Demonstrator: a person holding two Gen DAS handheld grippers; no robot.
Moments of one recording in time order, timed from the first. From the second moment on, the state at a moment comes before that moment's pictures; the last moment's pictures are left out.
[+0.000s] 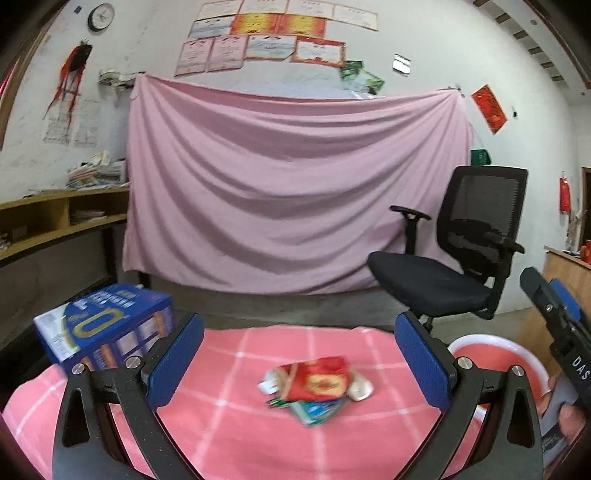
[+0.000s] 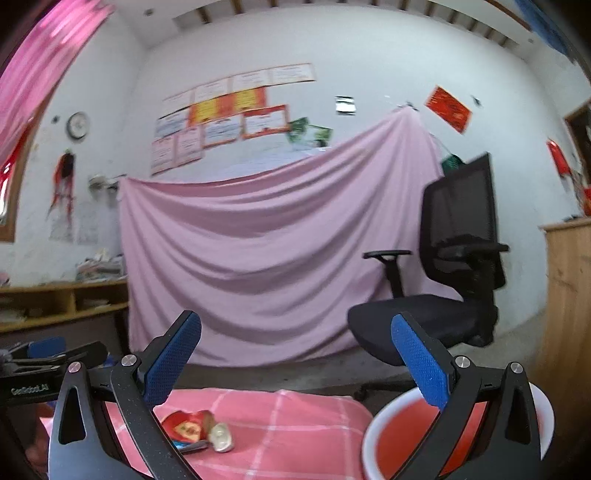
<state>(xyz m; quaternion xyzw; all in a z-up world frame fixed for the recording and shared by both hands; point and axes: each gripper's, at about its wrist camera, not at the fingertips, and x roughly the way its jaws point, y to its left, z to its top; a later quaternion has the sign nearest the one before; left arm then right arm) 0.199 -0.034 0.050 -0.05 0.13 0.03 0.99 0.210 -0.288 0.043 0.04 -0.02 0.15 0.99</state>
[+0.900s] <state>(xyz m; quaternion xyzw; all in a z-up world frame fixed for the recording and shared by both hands) 0.287 0.030 -0.038 -0.11 0.42 -0.07 0.90 0.307 -0.207 -0.031 -0.09 0.28 0.19 0.94</state>
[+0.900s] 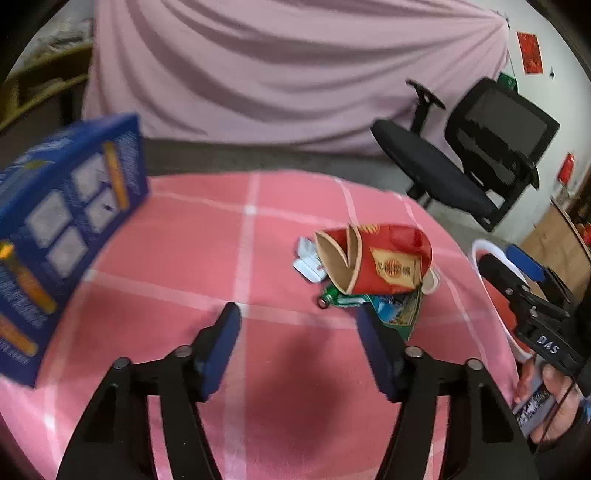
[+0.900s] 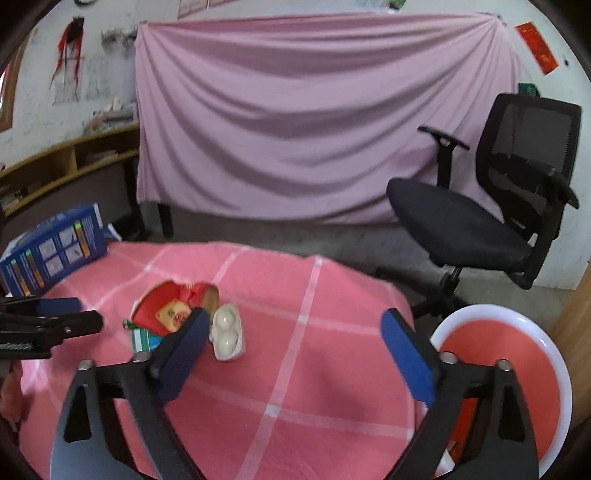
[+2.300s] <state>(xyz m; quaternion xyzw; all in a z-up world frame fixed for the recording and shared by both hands) 0.282 0.011 -0.044 -0.06 0.44 -0.10 0.89 0.338 -0.181 -0.060 -0.11 0.40 0.30 0.86</state>
